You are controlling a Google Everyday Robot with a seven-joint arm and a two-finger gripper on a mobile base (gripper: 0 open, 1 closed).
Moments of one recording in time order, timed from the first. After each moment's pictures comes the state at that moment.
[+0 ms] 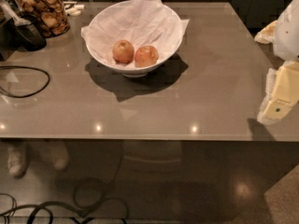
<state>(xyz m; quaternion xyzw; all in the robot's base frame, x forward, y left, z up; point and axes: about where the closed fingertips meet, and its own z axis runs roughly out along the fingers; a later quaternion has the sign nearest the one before) 0.438 -0.217 0.976 -0.60 0.78 -0.03 0.16</state>
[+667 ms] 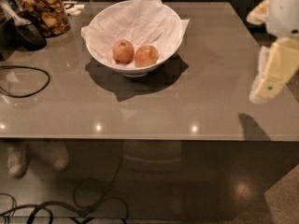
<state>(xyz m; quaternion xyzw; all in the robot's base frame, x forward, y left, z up) 0.459 -0.200 1.002 -0.62 0.76 -0.04 0.18</state>
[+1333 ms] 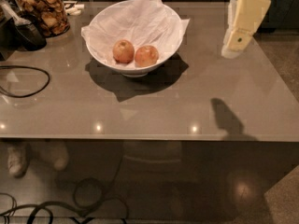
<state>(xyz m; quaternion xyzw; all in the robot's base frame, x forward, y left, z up) 0.520 -0.150 1.057 -0.66 0.72 -0.05 0.21</state>
